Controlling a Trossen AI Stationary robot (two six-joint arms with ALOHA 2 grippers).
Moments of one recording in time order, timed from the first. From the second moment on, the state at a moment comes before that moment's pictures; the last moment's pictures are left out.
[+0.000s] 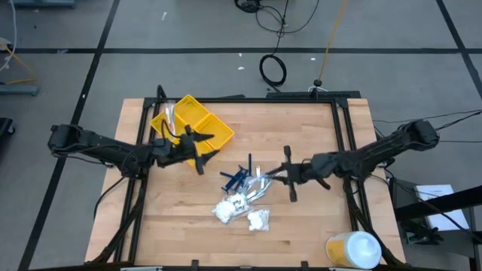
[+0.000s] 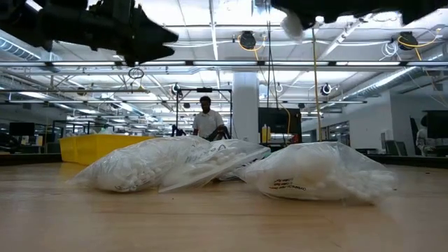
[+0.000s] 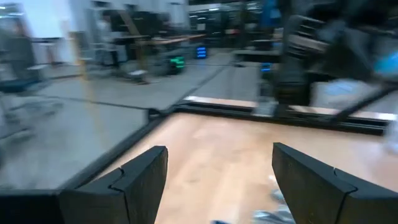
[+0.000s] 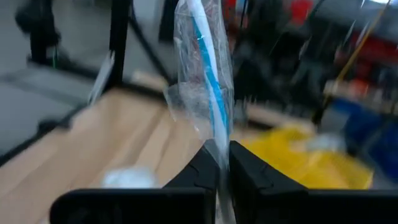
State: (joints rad) left arm -0.05 1.09 0.37 0.74 -0.32 0.03; right arm 0.24 1.21 0.59 0.57 0.15 -0.24
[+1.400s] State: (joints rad) left arm -0.11 1.54 0.77 0.94 -0.03 0.29; right arm 0.04 1.45 0.55 1.01 -0.08 -0.19
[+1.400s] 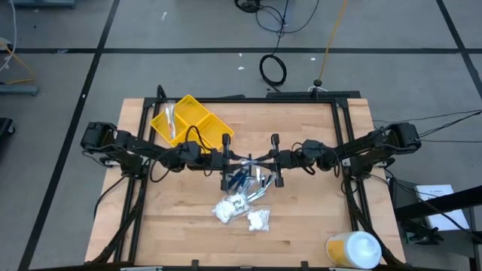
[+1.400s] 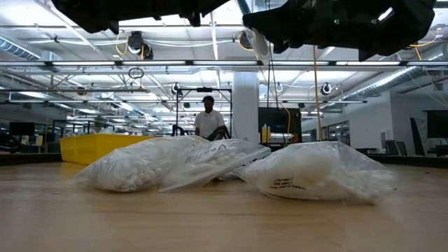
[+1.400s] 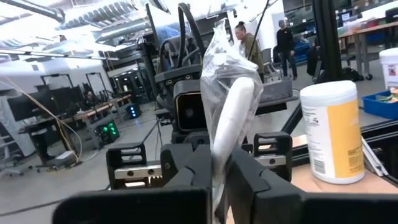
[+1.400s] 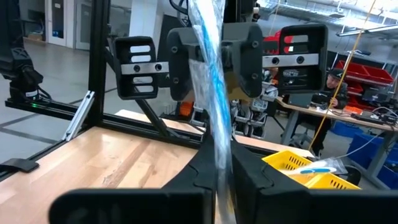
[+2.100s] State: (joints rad) left arm -0.10 1.41 0.77 0.65 -0.46 0.23; right arm 0.03 1.39 0.55 0.84 0.08 -0.12
